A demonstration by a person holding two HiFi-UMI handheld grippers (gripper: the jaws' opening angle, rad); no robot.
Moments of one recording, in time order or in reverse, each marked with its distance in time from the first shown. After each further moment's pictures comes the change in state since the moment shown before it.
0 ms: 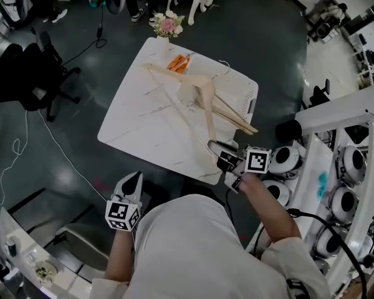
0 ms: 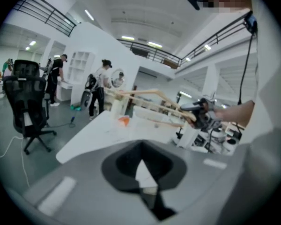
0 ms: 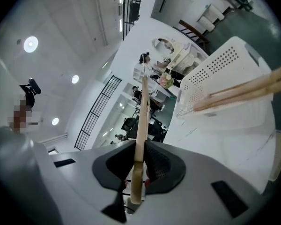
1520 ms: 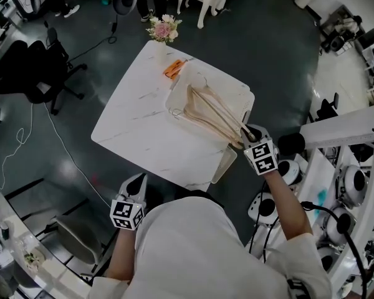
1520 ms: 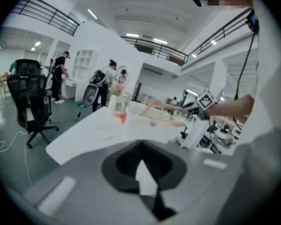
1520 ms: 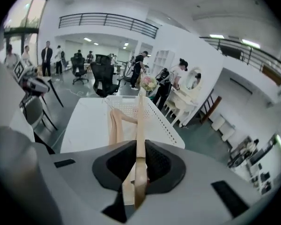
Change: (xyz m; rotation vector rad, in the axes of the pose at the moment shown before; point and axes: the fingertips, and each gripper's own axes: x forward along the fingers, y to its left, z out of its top) left arm 0.066 -0.061 -0.002 -0.030 0.029 0.076; right arm -0.111 -0.147 0.133 -1.155 0.364 -0.751
